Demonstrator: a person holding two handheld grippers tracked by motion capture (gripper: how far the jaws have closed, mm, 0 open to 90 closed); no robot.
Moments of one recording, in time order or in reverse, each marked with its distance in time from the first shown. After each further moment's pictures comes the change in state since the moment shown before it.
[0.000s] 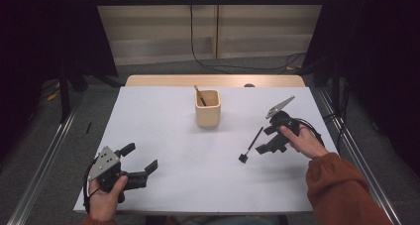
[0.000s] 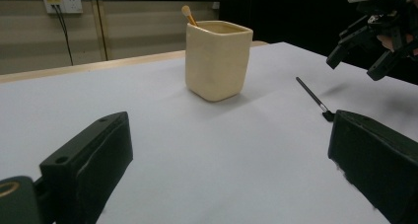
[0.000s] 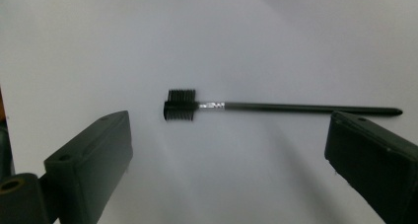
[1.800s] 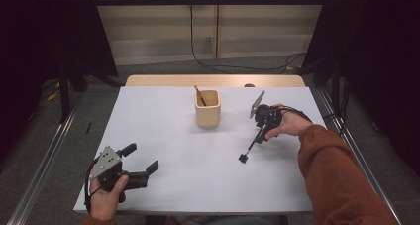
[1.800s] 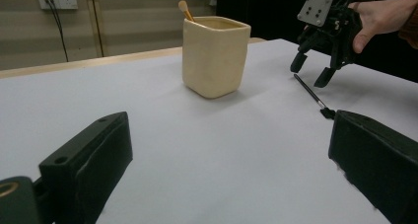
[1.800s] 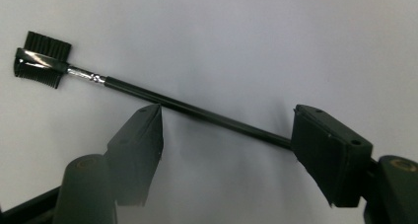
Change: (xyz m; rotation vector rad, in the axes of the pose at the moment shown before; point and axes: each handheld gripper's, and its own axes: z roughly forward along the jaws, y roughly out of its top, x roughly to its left) left arm 0.001 -0.001 0.003 0.010 -0.013 -0.009; right arm -0.044 0.042 0.043 0.316 -0.112 -0.302
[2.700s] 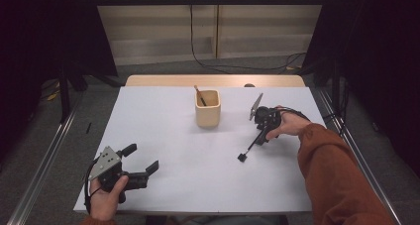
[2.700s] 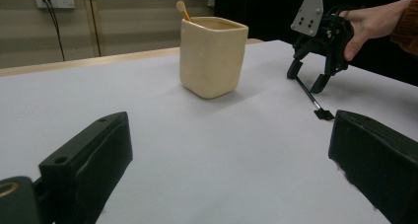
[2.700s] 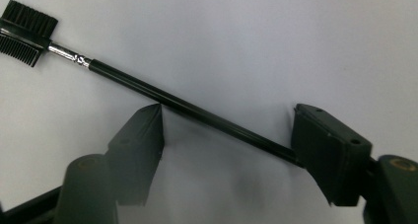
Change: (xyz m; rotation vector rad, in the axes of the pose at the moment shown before) left arm 0.000 0.000 -0.001 -0.002 -0.008 -0.003; right arm -0.005 -0.003 0.010 0.050 0.026 -0.017
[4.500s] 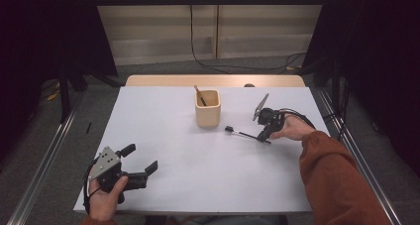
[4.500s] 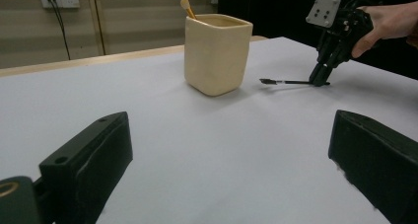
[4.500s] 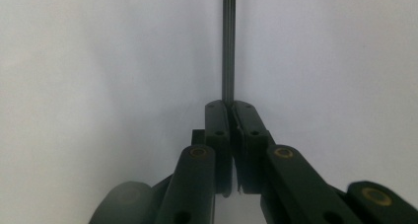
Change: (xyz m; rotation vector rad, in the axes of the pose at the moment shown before) left arm 0.001 0.000 -0.001 0.013 0.018 0.011; right arm 0.012 -0.012 -0.009 -0.046 0.025 0.085
